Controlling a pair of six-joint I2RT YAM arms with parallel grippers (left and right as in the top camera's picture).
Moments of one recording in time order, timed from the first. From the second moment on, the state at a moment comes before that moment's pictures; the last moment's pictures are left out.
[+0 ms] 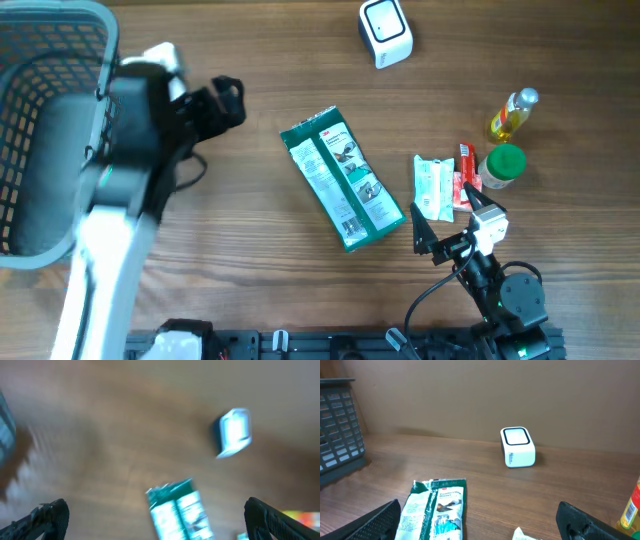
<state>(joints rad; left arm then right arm) -0.11 1.17 1.23 -0.67 0.08 -0.47 0.37 0.01 0.01 0.00 -0.02 0.07</state>
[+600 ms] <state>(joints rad) -0.10 0.38 1.19 -1.00 0.06 -0.47 0.37 0.01 0.01 0.00 -0.02 0.07</state>
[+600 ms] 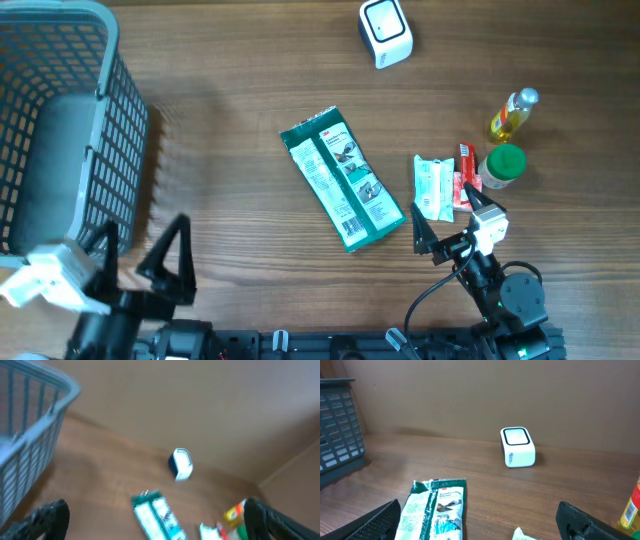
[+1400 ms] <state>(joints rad) -0.05 0.01 0.30 0.43 0.14 -0.47 0.37 0.01 0.01 0.00 -0.02 0.07</state>
